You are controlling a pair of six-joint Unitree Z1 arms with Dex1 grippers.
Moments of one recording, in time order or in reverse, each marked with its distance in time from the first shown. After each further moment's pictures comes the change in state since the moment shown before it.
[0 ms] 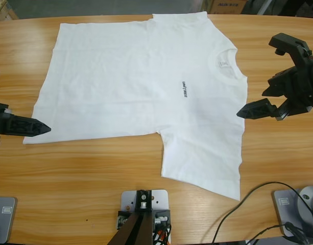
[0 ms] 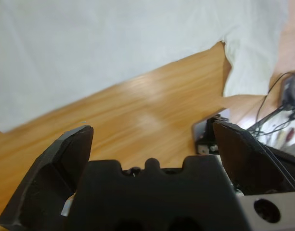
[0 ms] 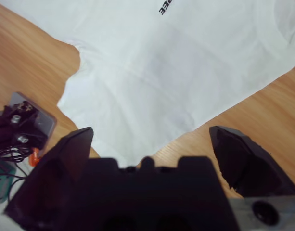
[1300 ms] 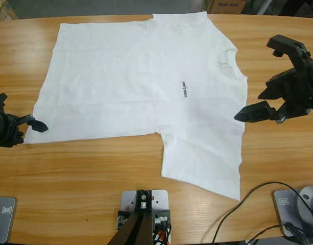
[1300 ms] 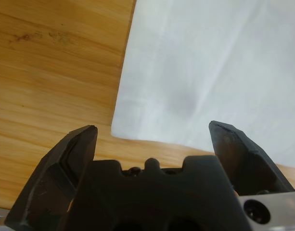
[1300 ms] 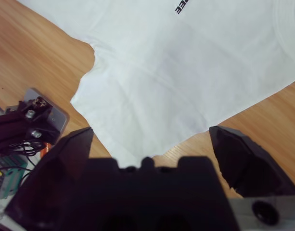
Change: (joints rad) arm 0 -0.007 0.259 0.187 -0.171 0.450 -0.437; arm 1 -0.001 0.000 0.000 0.000 0.051 -0.007
